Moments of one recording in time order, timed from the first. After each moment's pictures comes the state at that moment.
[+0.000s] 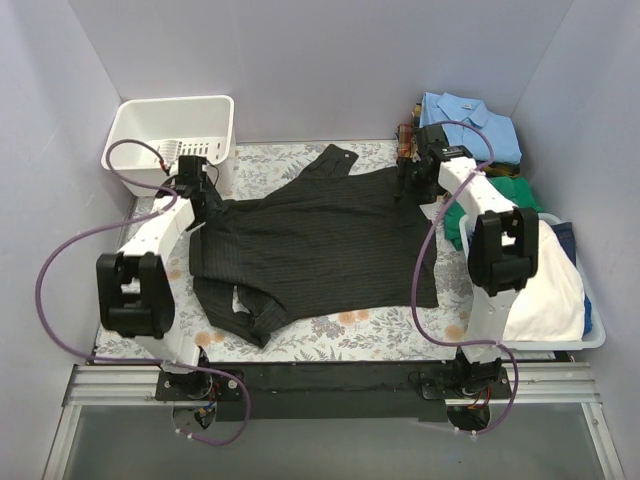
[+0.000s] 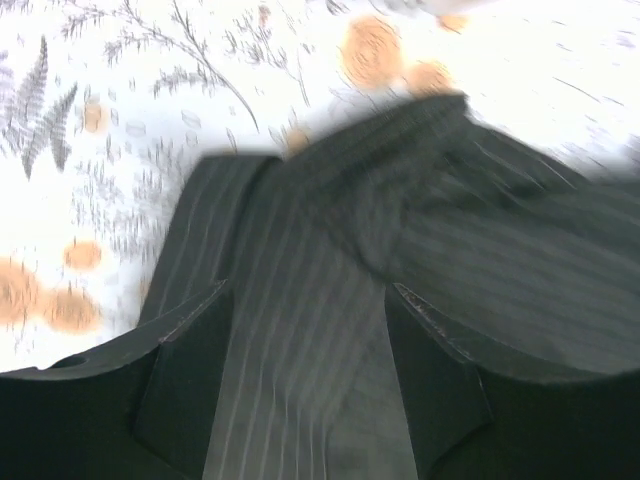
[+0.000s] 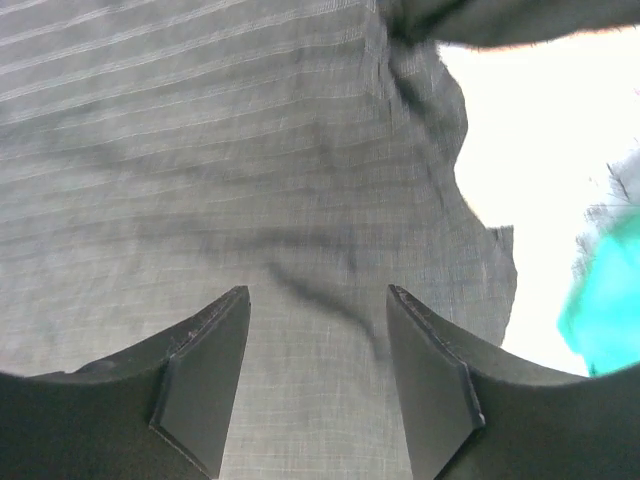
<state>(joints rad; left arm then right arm) -0.05 1.69 1.26 -0.54 -0.30 -0.52 0.22 2.00 1.70 -0.76 -0.04 0.31</state>
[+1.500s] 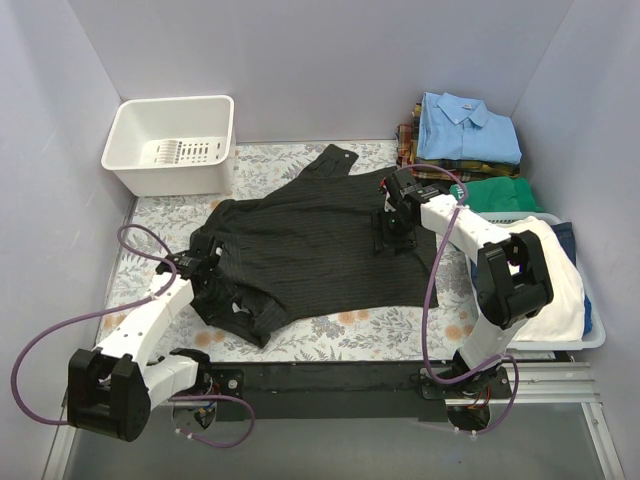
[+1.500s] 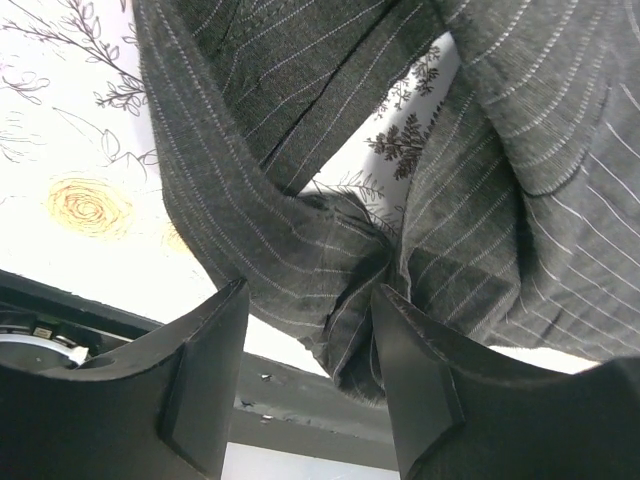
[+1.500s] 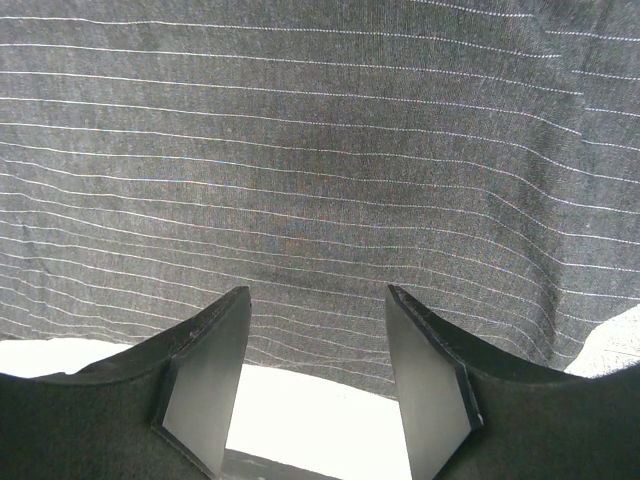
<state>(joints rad) -0.23 1.06 0.69 -0.98 -0.04 -0.94 0.44 1.72 1.26 -0.77 -0.12 0.29</state>
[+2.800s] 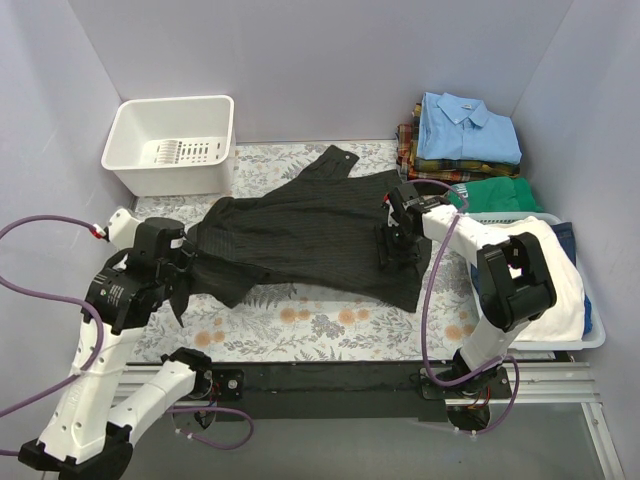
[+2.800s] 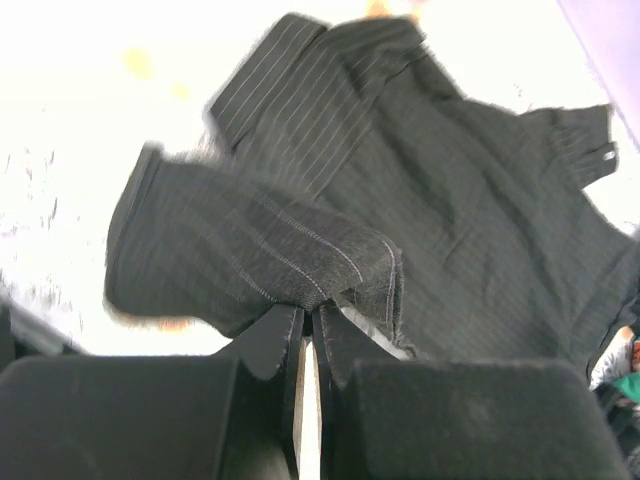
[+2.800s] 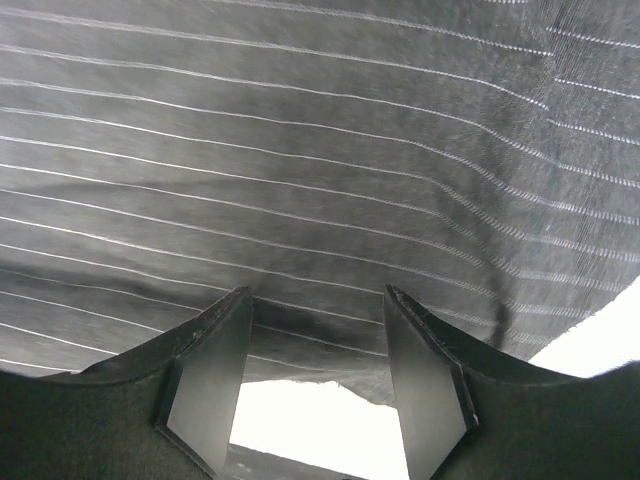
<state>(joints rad) -0.36 0.80 1.23 -1.26 -0.55 -1.07 0.43 1.69 1.16 -0.75 -0.13 0.27</state>
